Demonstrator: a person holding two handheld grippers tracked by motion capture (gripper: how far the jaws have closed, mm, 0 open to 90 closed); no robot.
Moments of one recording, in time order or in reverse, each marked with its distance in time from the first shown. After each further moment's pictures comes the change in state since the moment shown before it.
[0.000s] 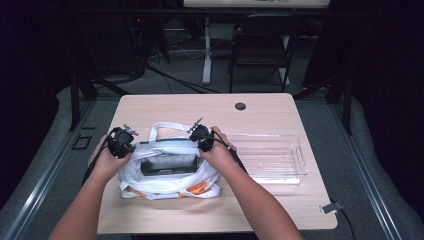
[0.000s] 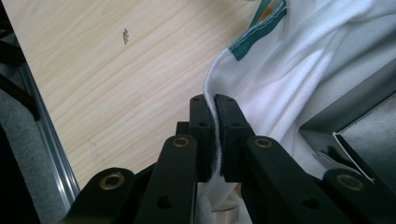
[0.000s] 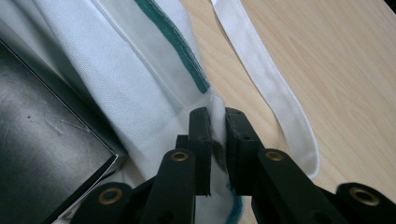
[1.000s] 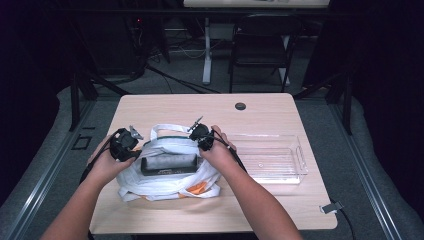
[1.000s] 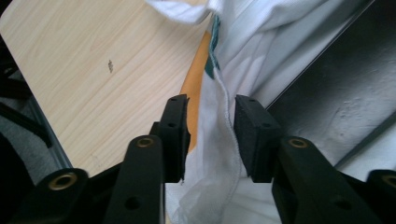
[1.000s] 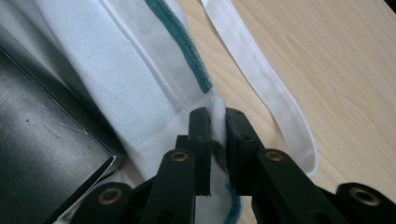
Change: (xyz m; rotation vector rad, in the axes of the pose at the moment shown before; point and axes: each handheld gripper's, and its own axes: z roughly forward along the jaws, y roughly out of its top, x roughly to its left) left arm -0.025 0.006 -0.033 -0.035 -0.005 0.144; right arm -0.001 0.002 -0.001 -0.004 -0.003 0.023
